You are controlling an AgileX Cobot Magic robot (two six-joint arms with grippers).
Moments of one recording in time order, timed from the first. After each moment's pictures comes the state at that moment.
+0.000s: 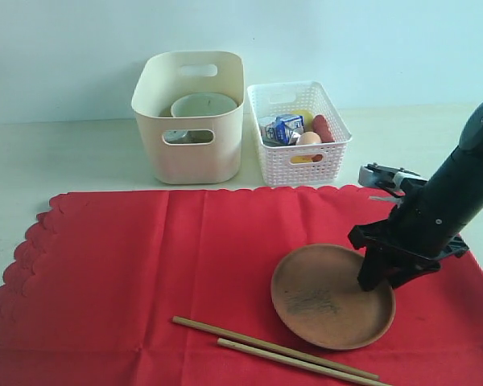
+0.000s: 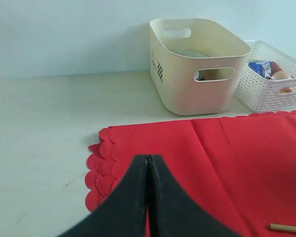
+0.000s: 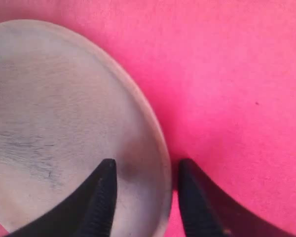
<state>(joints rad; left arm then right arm) -0.07 0.30 -0.20 -0.54 0.31 0.52 0.10 1.96 -1.02 0.55 0.84 -0.51</state>
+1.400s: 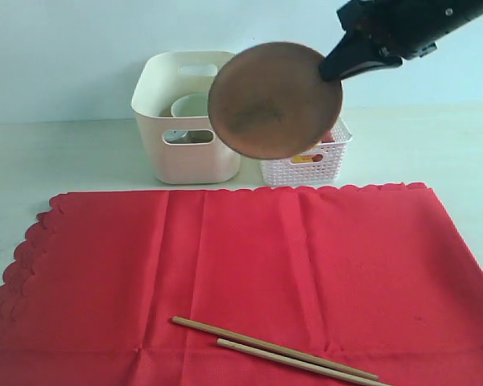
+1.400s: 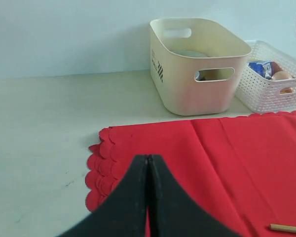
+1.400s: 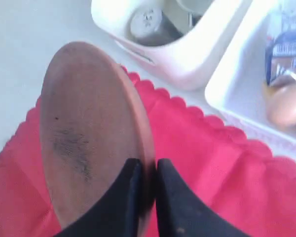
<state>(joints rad) -0.07 0.30 -0.20 -0.54 0.31 0.52 0.10 1.79 -1.56 0.79 1.08 -0.65</state>
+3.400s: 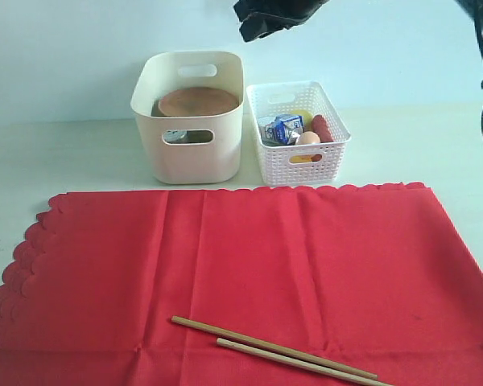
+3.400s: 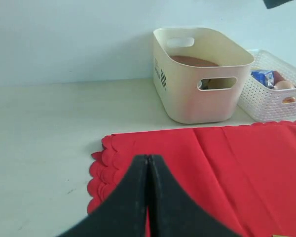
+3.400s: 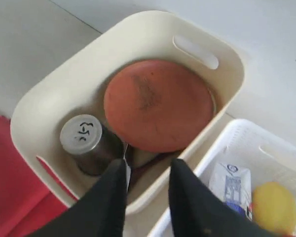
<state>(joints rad) -0.07 0.30 -0.20 -0.55 0.28 0.52 0.29 2.42 -2.59 0.45 1.14 -0.44</state>
